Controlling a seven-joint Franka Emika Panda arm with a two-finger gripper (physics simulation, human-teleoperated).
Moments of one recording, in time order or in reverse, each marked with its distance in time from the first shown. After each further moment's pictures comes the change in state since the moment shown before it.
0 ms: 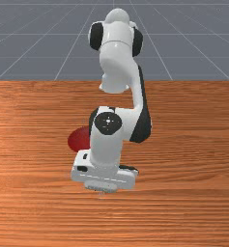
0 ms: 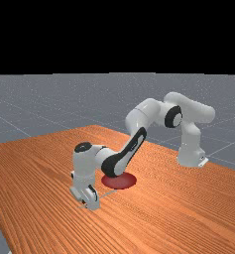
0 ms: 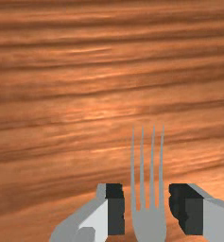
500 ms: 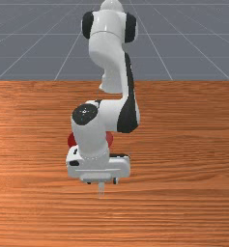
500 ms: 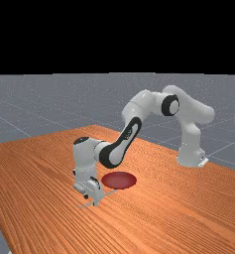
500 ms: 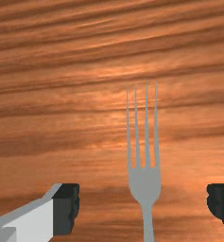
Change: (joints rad) arm -0.112 -0.147 0.128 -0.245 0.112 0.107 -0.183
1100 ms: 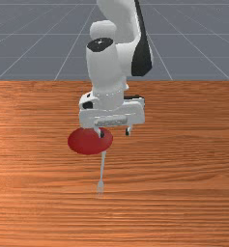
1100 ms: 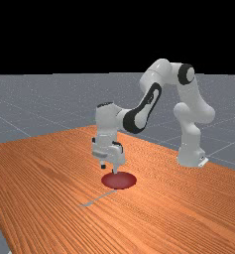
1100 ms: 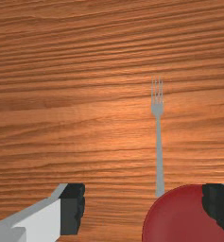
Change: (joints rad) arm 0.051 -0.539 0.018 -0.569 0.004 0.130 -0.009
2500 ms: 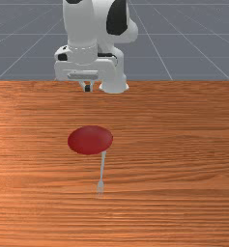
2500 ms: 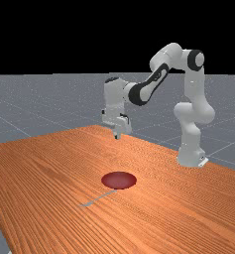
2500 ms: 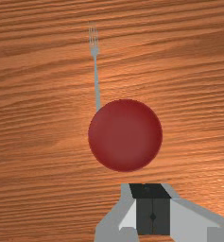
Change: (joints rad) arm -0.011 -0.410 -0.140 -0.306 -0.175 -0.240 0.035
